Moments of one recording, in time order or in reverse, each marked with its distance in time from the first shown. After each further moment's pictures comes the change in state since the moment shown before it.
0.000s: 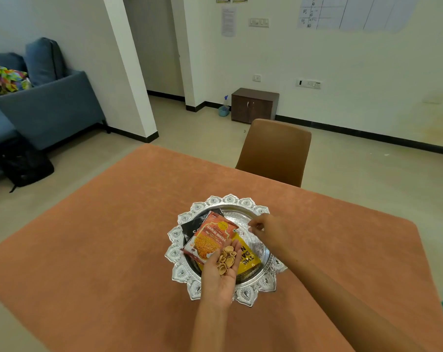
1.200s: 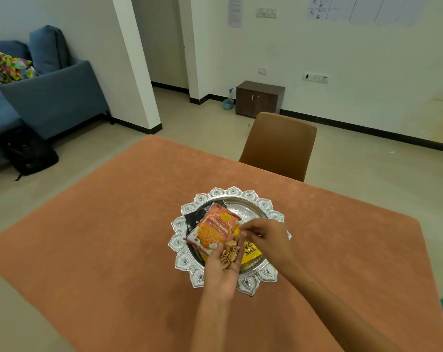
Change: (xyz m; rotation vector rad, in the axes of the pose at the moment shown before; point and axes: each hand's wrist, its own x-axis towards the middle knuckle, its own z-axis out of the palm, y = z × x) left_hand -0.004 -0.002 -0.002 -0.039 0.017 0.016; right_hand -0.052 -0.043 -0.007 0.392 0.027 -0.072
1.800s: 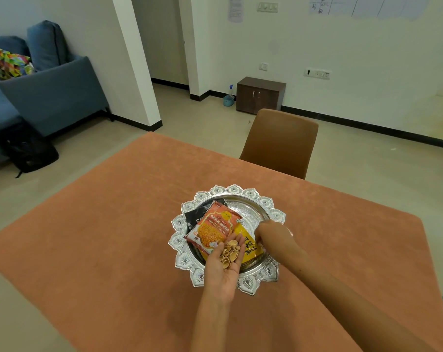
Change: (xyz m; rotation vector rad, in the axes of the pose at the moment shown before) left_hand -0.001 0.000 -0.004 0.033 0.008 -0.019; right_hand 0.029 0.033 -0.003 -1.020 -0.427 0.054
